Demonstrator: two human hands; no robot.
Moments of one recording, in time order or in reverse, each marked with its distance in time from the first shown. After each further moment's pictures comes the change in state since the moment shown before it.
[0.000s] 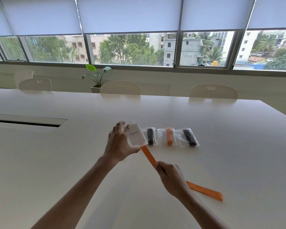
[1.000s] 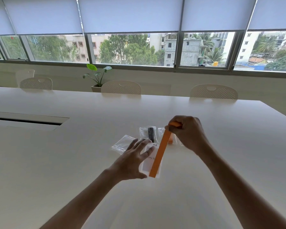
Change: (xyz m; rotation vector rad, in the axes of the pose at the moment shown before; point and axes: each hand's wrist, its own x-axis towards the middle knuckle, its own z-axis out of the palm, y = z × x) left_hand -0.047 0.018 0.012 0.154 -0.149 0.594; right_hand 0.065 -0.054 -0.114 -0.039 0.267 -0.116
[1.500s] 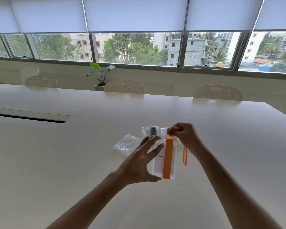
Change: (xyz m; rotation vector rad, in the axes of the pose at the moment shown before) left_hand 0.002 0.029 -0.020 -0.293 0.197 -0.013; right_hand 0.014 0.053 0.044 0.330 -0.148 0.332
